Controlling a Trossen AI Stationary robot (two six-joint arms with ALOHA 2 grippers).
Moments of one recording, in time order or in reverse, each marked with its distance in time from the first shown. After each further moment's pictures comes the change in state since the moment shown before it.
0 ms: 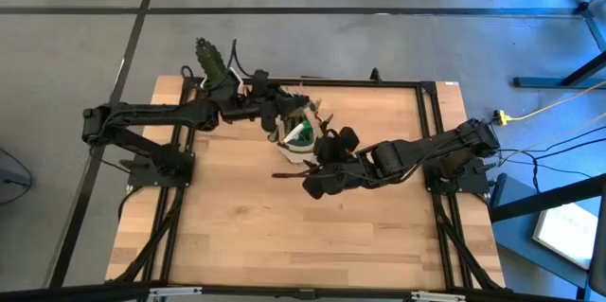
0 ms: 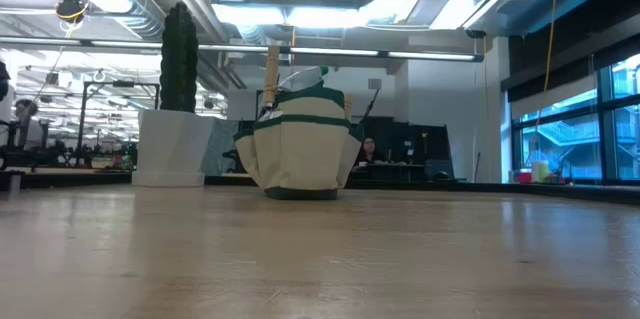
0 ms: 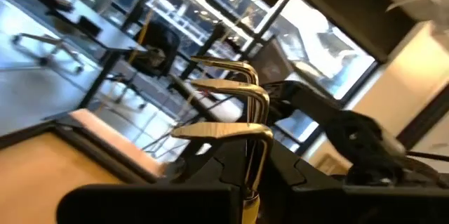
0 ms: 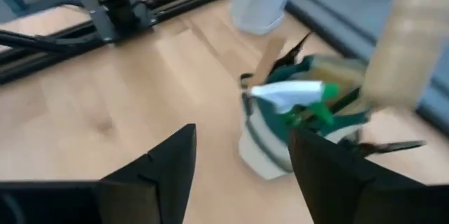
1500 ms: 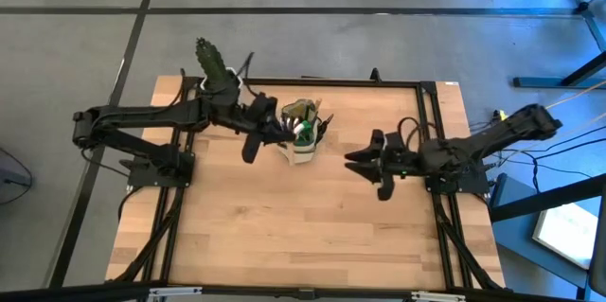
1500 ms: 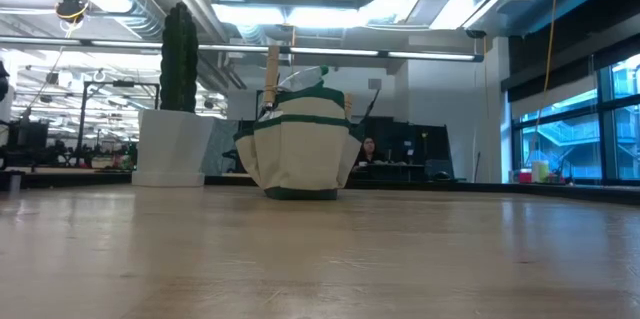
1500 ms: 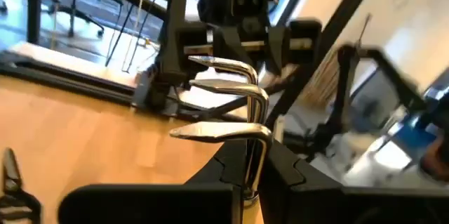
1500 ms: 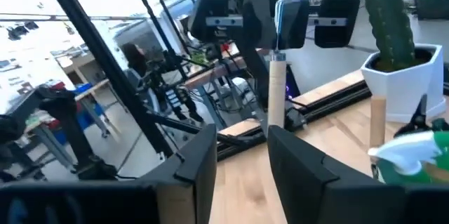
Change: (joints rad) left arm -0.006 -0.106 -0.044 -0.345 0.346 0.284; right arm 0.041 -0.726 -1.037 1.233 -0.294 -0.225
